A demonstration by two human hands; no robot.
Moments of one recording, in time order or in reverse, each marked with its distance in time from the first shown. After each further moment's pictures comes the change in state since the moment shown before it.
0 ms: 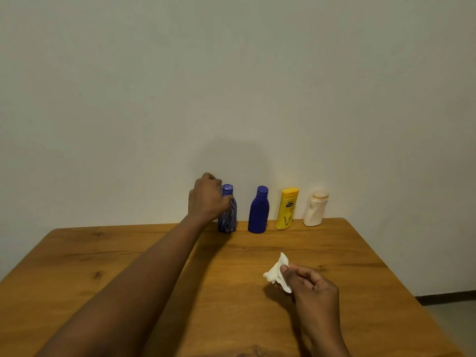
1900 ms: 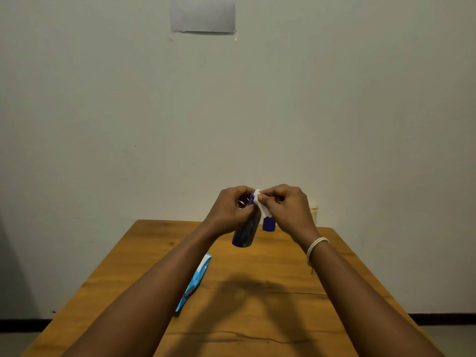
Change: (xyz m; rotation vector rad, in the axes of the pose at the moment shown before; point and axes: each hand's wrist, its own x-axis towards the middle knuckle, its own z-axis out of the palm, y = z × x) left_hand -0.226 0.104 -0.241 -0.503 -0.009 0.367; right_hand -0.181 -0.173 0.009 -0.433 -0.288 -0.908
